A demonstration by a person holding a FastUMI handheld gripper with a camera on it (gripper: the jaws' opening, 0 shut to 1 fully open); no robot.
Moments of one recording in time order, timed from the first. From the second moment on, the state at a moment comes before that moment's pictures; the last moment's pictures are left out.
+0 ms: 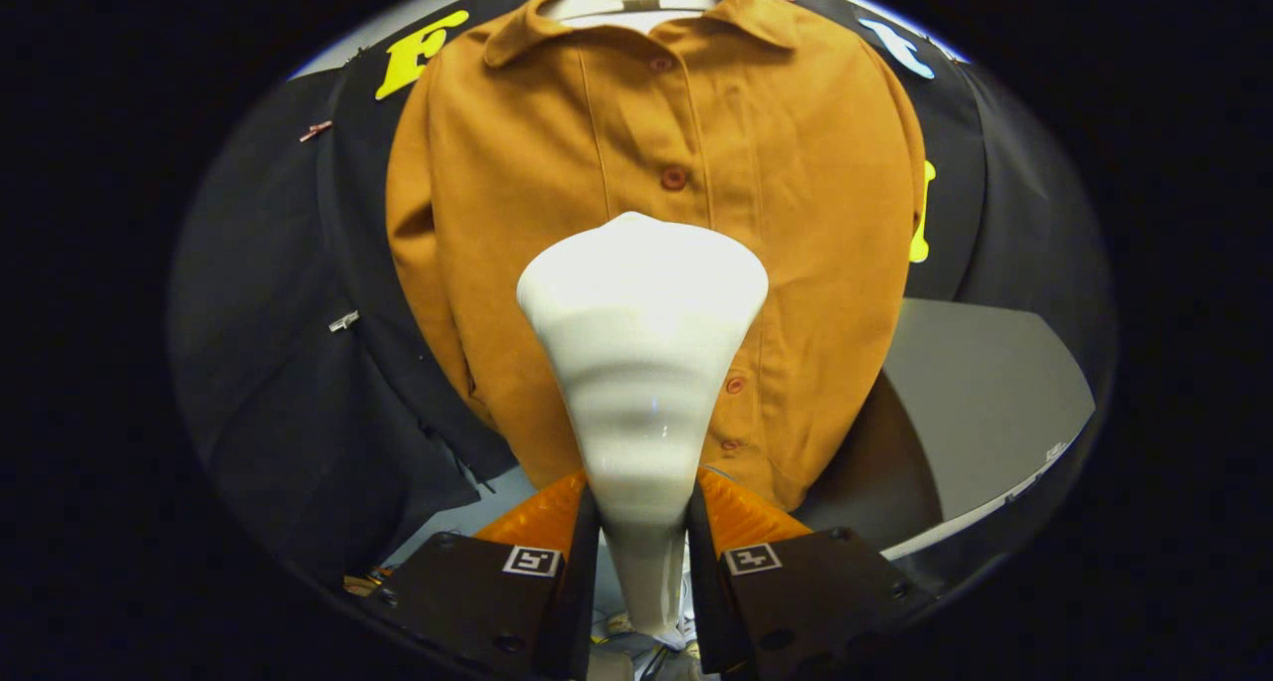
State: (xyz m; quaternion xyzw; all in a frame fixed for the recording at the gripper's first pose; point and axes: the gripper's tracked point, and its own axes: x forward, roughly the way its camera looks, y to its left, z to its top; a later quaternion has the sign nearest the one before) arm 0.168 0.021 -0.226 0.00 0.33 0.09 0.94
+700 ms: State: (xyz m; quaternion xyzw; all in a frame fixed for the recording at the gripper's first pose) arm 0.130 -0.029 -0.072 0.00 0.10 0.14 0.99
